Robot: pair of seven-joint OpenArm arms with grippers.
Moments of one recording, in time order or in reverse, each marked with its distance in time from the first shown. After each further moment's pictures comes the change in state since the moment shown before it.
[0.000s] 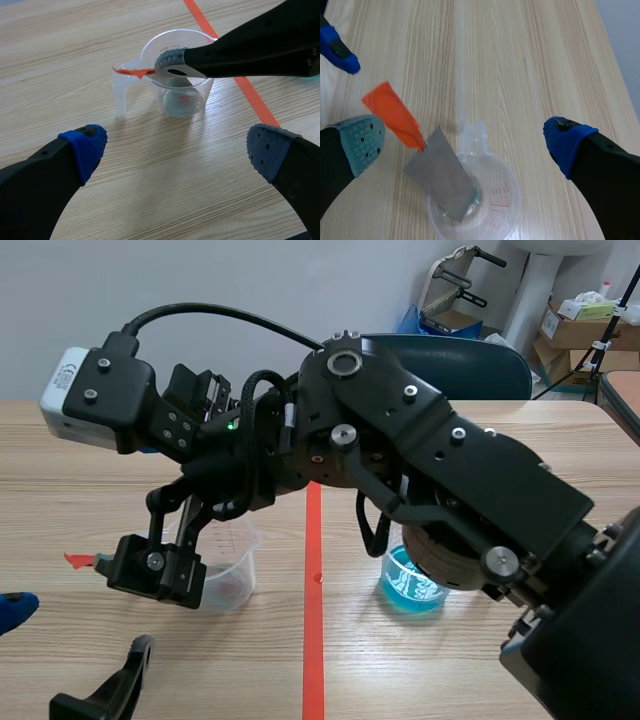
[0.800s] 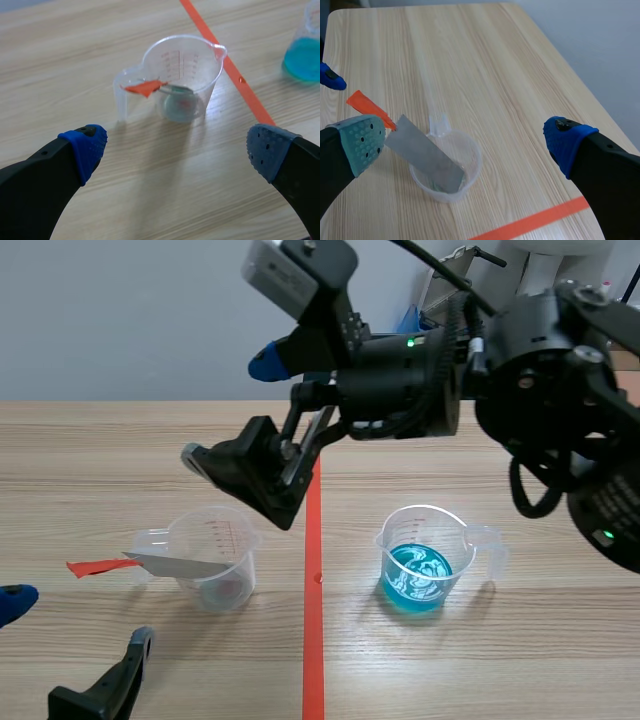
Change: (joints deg) left arm -0.2 0.0 0.0 0.0 -0.2 0.0 -3.1; right arm -5.2 16.8 14.7 13.2 25.6 -4.1 -2.0
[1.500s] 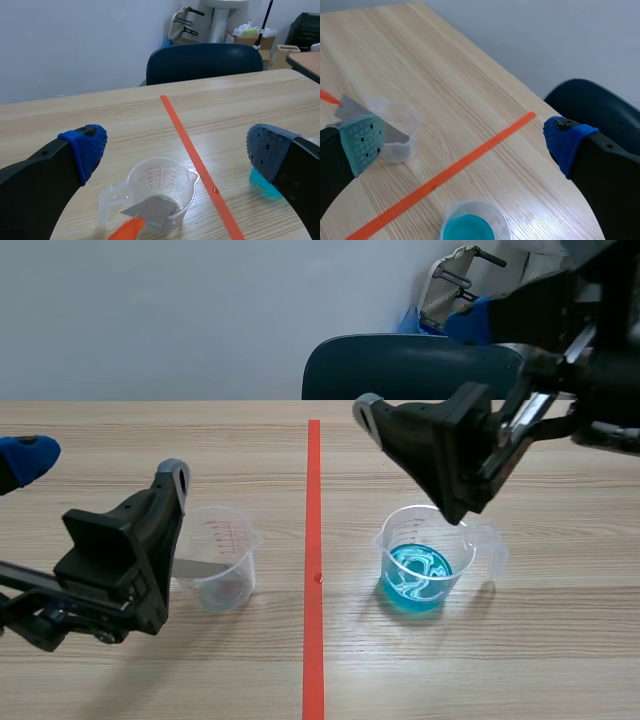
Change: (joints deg) left arm -9.2 2.9 -0.1 8.8 0.7 0.0 -2.9; right arm -30.2 7.6 31.6 24.0 0.1 -5.8 2.5
